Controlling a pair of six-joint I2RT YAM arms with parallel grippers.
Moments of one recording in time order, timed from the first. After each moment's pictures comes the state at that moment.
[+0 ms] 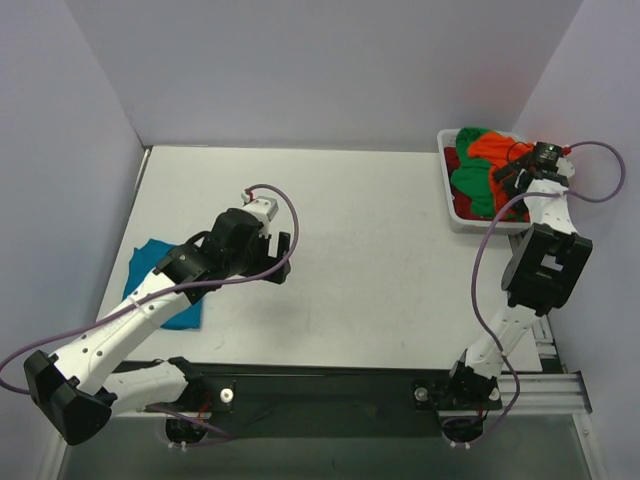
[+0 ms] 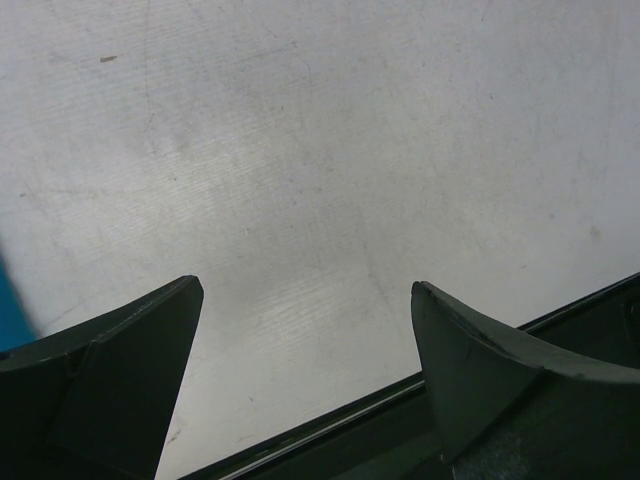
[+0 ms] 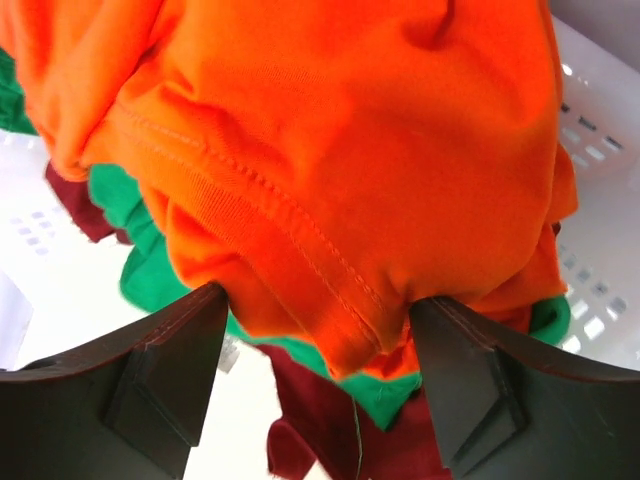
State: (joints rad) left arm -0.72 1.11 1.10 -0.73 -0.12 -0.38; right arm -0.39 1.95 1.59 -0.44 0.07 0.68
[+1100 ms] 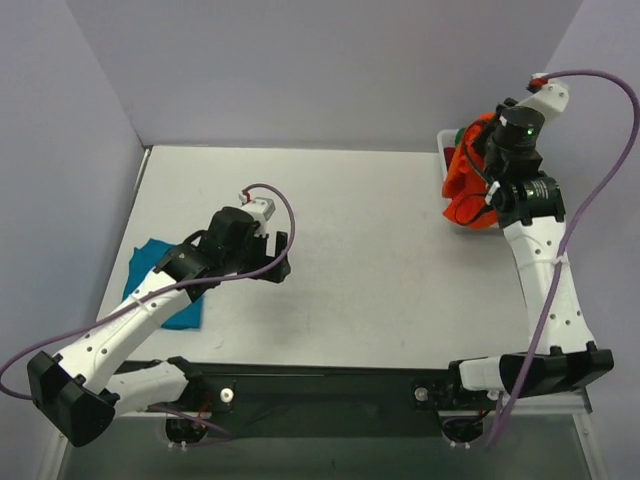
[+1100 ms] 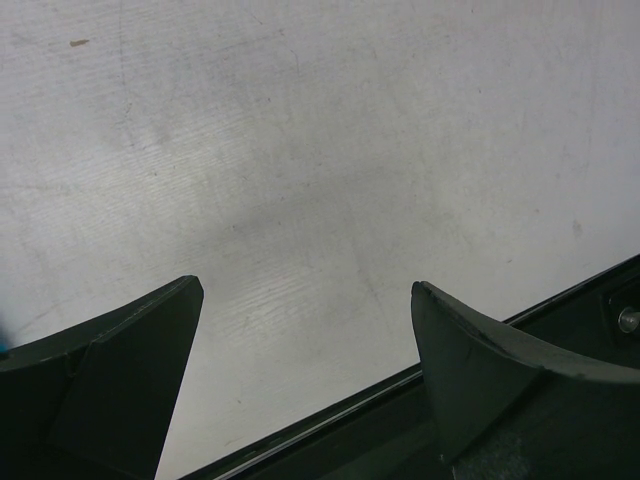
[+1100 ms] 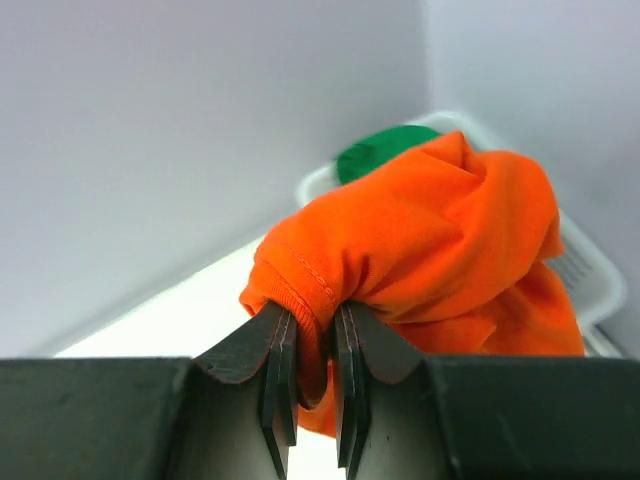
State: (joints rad) left arm -0.65 1.11 1.05 -0.69 -0.01 -0.38; right arm 0.05 1.36 1.60 -0.46 0.46 0.36
